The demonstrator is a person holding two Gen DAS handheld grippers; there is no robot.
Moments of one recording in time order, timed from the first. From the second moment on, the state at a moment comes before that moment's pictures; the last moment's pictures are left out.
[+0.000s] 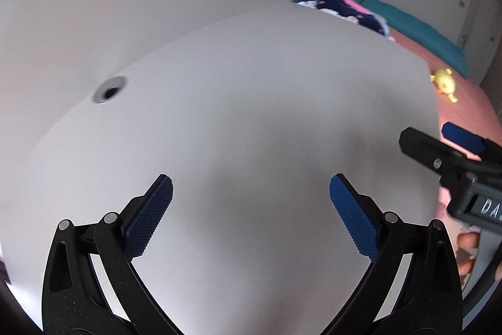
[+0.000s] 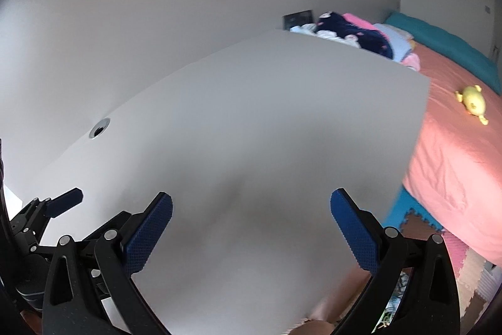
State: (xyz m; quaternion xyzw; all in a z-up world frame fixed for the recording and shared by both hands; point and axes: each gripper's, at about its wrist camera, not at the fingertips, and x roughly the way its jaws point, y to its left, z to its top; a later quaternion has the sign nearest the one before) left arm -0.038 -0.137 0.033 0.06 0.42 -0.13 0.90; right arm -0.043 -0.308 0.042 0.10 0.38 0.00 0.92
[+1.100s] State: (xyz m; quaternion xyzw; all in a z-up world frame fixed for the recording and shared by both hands) left arm 0.009 -0.026 -0.002 0.02 0.46 -0.03 0.89; right arm 0.029 -0.218 -0.005 0.02 0.45 -0.01 0.89
